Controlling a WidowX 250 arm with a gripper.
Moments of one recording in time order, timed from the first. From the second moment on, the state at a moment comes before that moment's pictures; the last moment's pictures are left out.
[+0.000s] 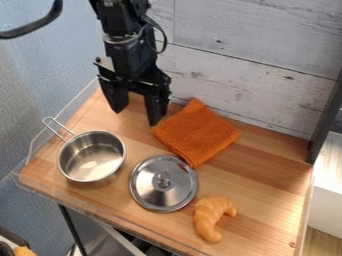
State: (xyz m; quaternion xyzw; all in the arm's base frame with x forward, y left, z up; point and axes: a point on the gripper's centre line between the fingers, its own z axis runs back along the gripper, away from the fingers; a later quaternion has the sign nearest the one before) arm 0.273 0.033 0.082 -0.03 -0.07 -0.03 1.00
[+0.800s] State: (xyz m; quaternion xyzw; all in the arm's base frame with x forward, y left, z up) arm 0.316 0.018 0.044 0.00 -0.06 -0.02 1.00
